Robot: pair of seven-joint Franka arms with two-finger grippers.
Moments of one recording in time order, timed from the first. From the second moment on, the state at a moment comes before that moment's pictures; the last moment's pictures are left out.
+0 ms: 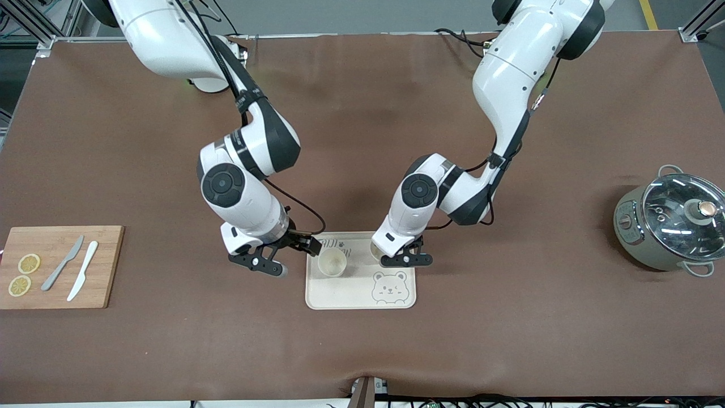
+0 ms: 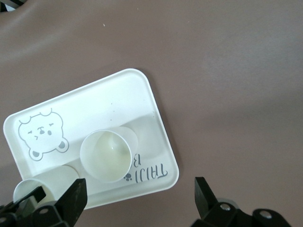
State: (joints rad) left arm -0.51 0.87 -0.14 -1.36 0.14 2.36 -0.71; right arm 0.45 0.66 0.03 -1.37 0.09 2.15 0.75
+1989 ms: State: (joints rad) left arm 0.11 0.21 -0.25 -2.33 -0.11 2.65 0.23; right arm 0.53 0.84 0.03 -1.36 0.05 2.31 0.75
